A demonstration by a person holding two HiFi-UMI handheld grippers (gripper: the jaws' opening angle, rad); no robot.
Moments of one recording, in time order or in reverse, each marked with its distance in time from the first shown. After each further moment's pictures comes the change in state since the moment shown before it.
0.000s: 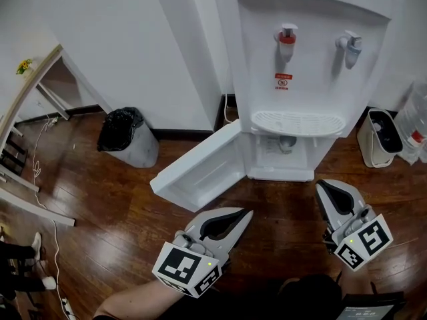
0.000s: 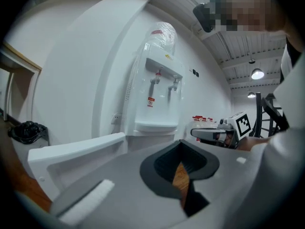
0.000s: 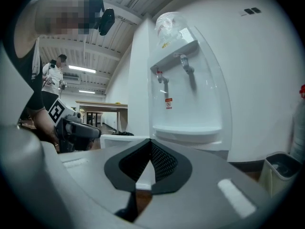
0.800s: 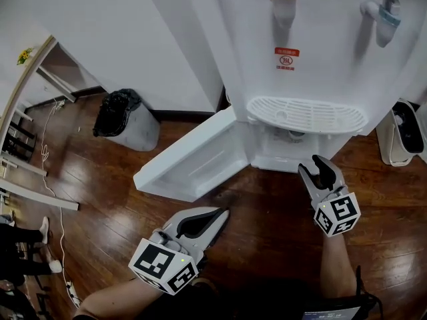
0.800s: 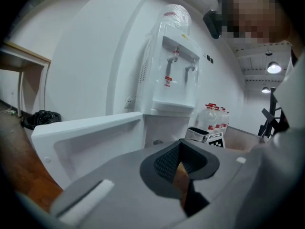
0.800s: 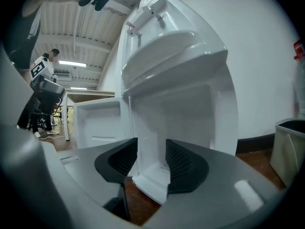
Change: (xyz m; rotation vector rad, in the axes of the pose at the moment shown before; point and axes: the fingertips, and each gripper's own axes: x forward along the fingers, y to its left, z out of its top) left arm 0.020 0.050 -0.063 -0.028 0.161 0.128; right arm 0.099 -0.097 -0.186 0.063 0.051 -0.055
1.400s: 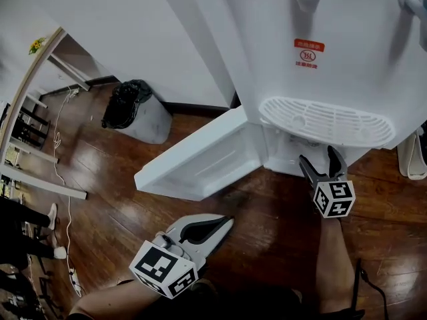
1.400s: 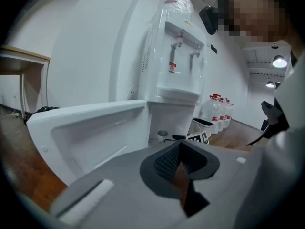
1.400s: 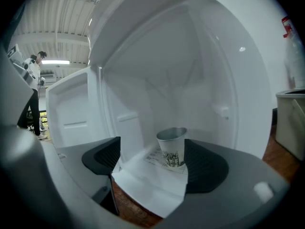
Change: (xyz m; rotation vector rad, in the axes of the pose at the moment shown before) left arm 0.014 0.013 -0.033 0.002 0.110 0.040; right arm 0.080 -0.051 -0.086 0.122 0.099 -0.105
